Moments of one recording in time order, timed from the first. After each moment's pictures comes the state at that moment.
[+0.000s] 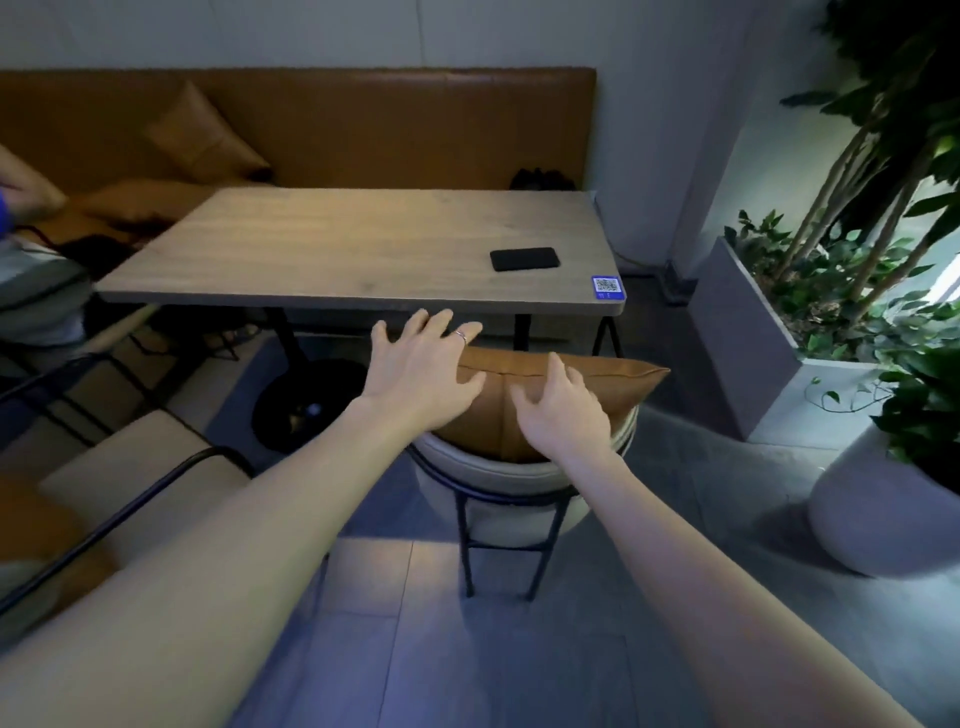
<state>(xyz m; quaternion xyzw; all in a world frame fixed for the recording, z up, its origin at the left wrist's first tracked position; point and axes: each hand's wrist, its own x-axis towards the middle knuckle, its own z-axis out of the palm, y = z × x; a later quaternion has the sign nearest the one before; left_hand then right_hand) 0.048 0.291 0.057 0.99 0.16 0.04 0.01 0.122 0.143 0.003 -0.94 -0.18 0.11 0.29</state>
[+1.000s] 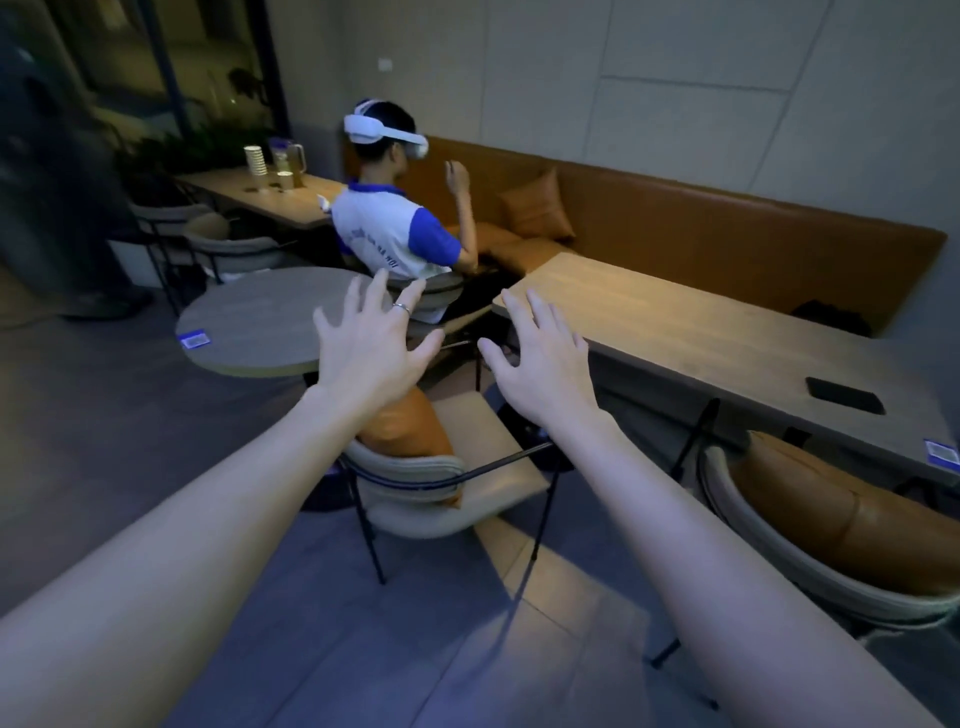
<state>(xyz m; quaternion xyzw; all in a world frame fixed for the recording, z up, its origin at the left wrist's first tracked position) -0.493 0.561 0.208 0.85 0.48 0.21 0.00 -0.321 0.462 0.196 -0.78 -0.57 -0.04 0.27</state>
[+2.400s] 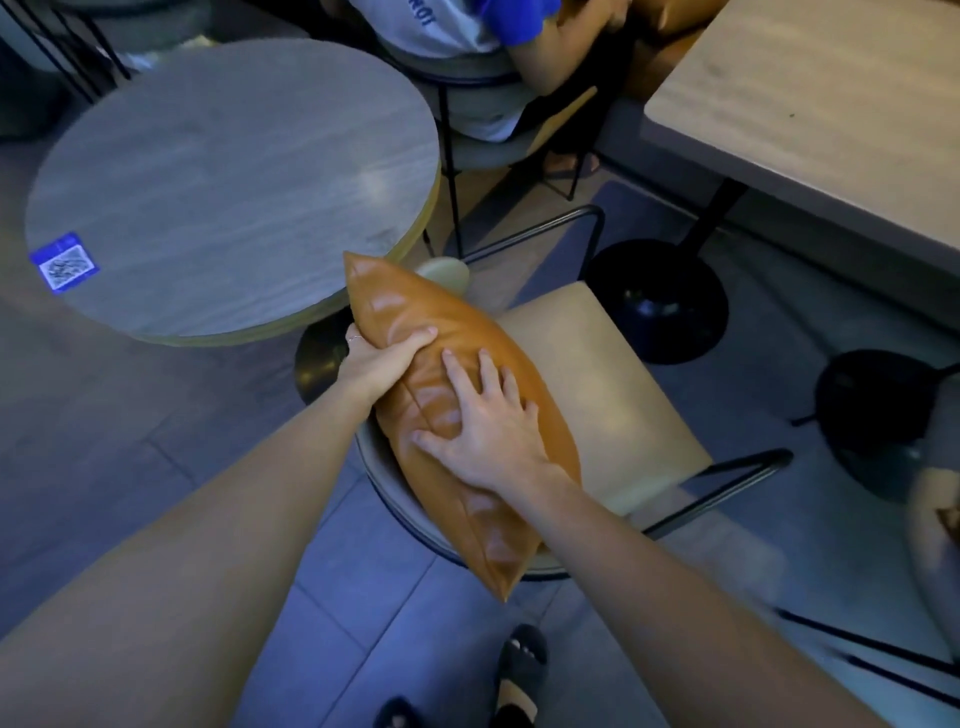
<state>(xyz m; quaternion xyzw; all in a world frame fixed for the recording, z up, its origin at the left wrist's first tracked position) -0.452 1.013 -0.122 0.48 0.69 0.11 0.53 -0.342 0.876 -0.120 -0.77 -0.55 0.32 0.07</state>
